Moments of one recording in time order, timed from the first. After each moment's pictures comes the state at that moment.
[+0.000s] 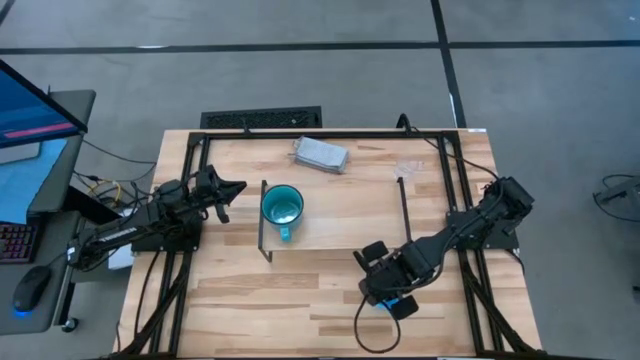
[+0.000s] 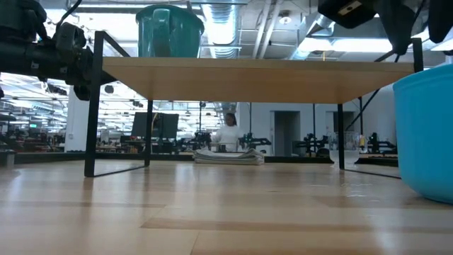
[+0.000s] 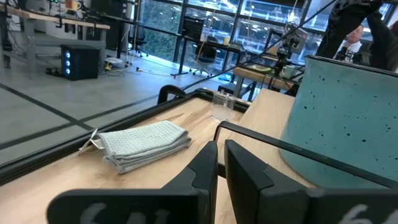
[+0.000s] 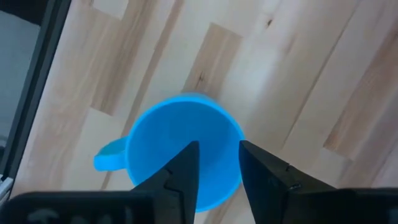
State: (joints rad) left arm 0.38 0.00 0.02 -0.01 -0.01 -0.23; right arm 0.56 1.74 1.45 -1.09 0.00 0.07
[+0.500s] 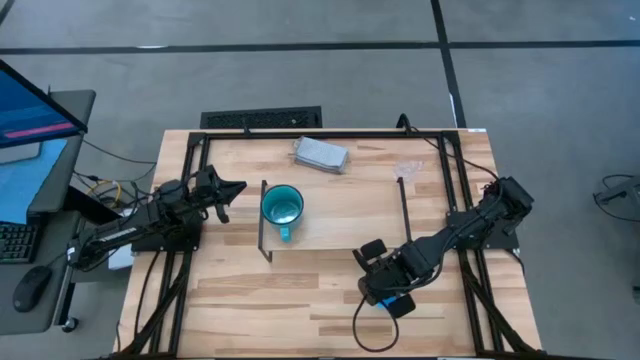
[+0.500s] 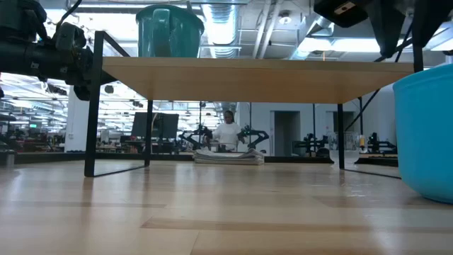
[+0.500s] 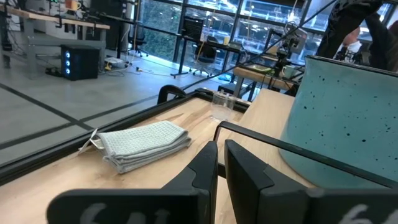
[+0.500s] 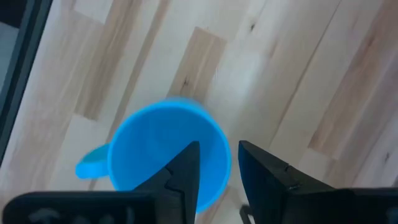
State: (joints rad) left arm 0.38 0.00 0.02 -0.01 -0.01 -0.23; right arm 0.56 1.75 1.45 -1.08 0.05 0.07
